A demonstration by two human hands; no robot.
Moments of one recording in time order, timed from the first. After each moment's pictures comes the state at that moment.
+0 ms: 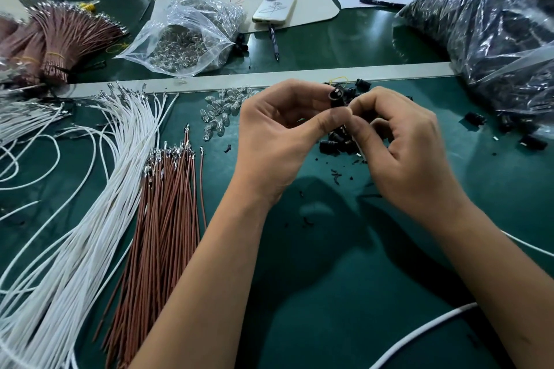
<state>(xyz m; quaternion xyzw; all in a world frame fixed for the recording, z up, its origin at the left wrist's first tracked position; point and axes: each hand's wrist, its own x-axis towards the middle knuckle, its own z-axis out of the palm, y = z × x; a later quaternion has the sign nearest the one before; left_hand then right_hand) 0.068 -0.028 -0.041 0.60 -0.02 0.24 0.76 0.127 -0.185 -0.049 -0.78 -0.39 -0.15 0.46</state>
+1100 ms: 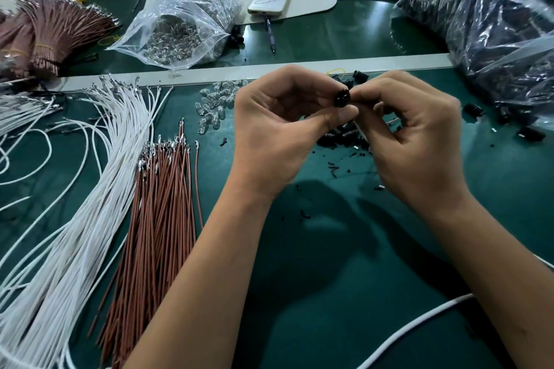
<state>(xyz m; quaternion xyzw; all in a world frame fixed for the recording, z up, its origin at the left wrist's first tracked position) 0.066 -0.036 -0.037 0.63 -0.05 0.27 0.73 0.127 -0.187 -0.045 -0.76 -0.39 -0.21 0.47</state>
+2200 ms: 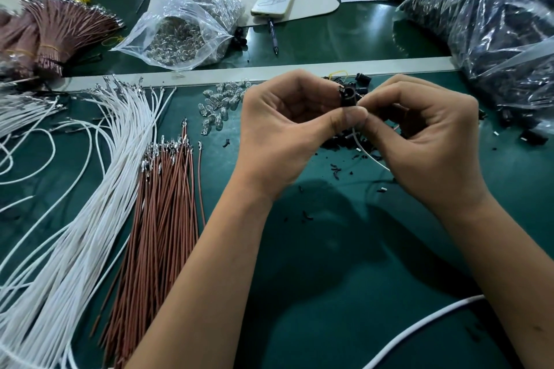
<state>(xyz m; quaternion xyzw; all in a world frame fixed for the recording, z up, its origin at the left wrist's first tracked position) 0.061 -0.036 -0.028 0.62 -0.02 0.23 0.75 0.131 -0.194 -0.043 -0.72 -0.41 -0.15 0.54</state>
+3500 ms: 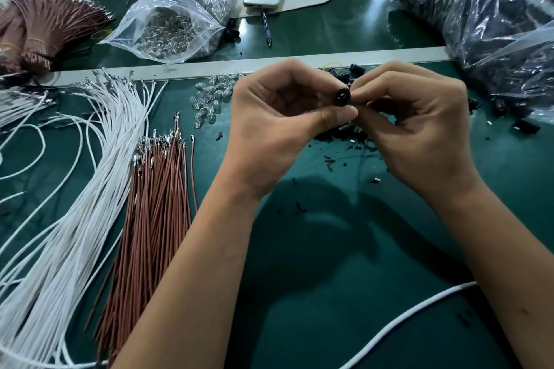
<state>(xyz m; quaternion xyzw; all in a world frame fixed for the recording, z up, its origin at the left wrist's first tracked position) 0.061 -0.034 -0.032 0.61 -0.09 0.22 0.75 0.135 -0.195 -0.041 -0.72 -0.44 -0.17 0.52</state>
